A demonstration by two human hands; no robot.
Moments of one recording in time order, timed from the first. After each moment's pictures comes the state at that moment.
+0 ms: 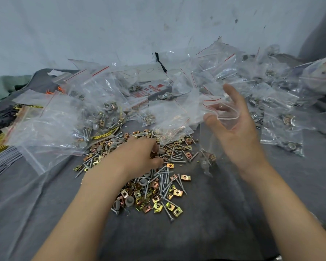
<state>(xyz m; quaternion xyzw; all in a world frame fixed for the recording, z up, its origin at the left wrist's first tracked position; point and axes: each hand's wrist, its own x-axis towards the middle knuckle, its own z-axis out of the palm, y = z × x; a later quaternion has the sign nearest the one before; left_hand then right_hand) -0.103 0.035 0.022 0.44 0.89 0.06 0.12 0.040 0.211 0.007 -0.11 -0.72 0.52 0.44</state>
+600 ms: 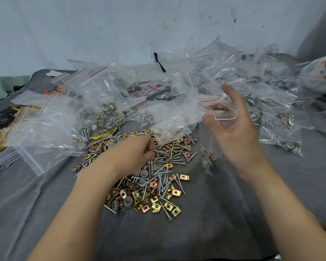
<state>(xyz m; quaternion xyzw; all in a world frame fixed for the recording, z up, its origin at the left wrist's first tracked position) -0.111 0.033 0.022 0.45 0.88 0.12 0.12 0.040 0.212 0.006 -0.13 -0.74 0.50 0.44</state>
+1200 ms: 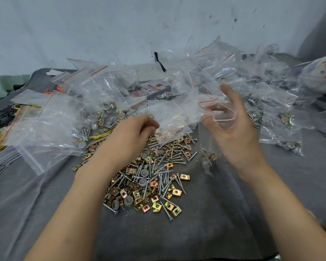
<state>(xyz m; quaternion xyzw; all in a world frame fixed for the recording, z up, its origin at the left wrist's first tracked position) -0.117 0.037 0.033 0.43 0.84 0.32 0.03 0.043 0.206 0.011 -0.12 -0.74 0.50 0.43</state>
